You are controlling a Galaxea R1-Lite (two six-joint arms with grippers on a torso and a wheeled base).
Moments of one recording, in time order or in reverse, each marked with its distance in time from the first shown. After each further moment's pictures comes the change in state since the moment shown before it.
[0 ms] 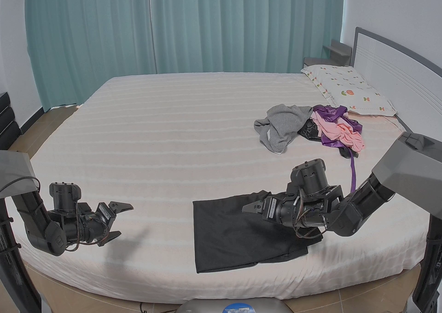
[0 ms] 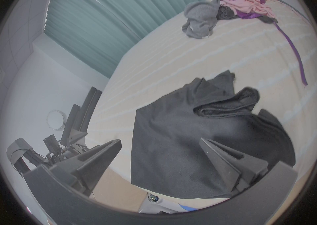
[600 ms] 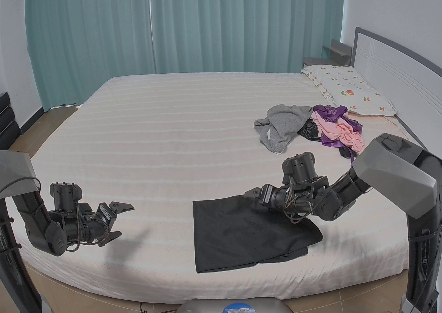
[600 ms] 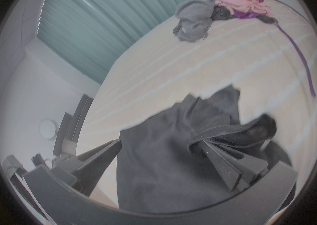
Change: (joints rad) left arm -0.003 0.002 -0.001 0.000 0.000 0.000; right arm -0.067 0.170 -0.248 0.076 -0.050 -0.002
